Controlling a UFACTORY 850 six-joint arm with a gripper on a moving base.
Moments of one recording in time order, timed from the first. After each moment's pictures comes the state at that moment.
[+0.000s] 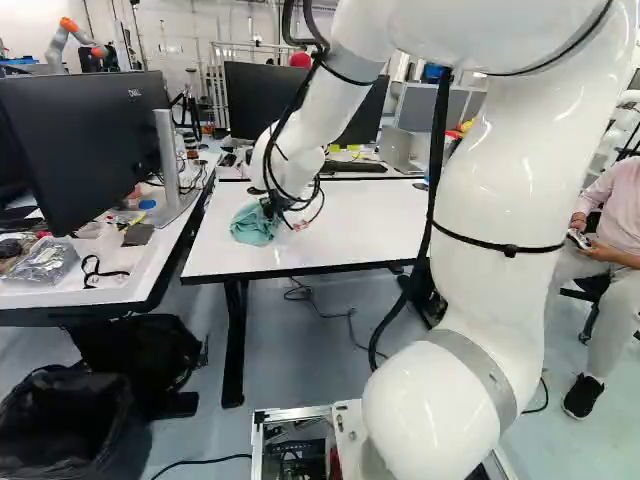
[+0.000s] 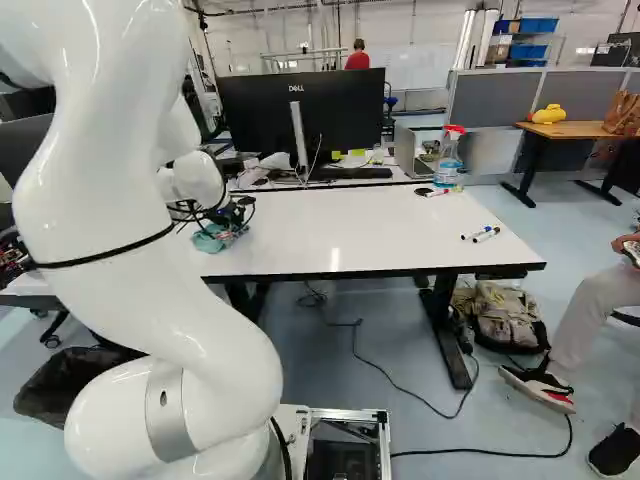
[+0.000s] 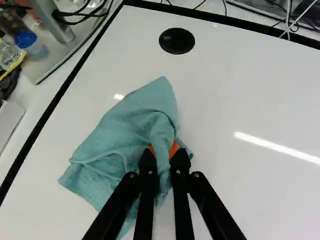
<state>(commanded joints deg) 21.6 -12.7 -47.3 1.5 4.6 0.0</state>
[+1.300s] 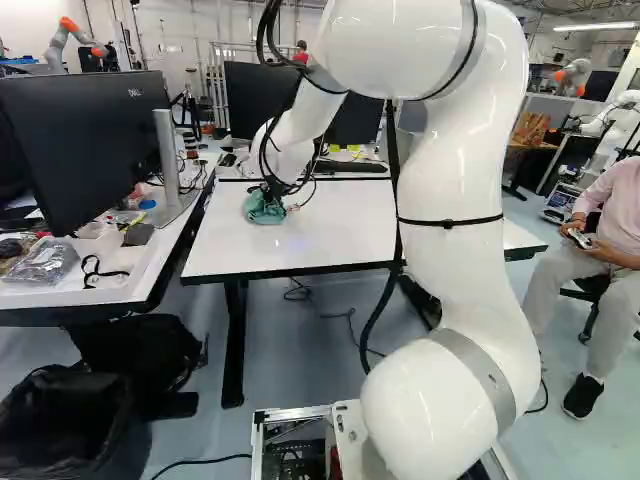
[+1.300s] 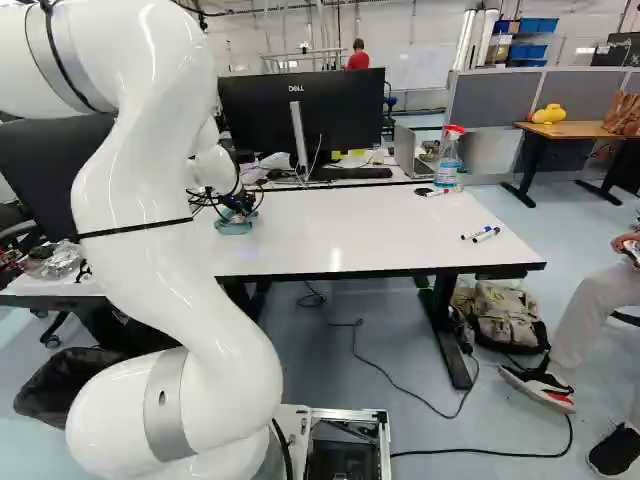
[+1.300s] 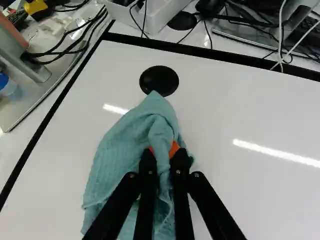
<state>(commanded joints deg) 20.2 -25.8 -63.4 1.5 4.6 0.0</state>
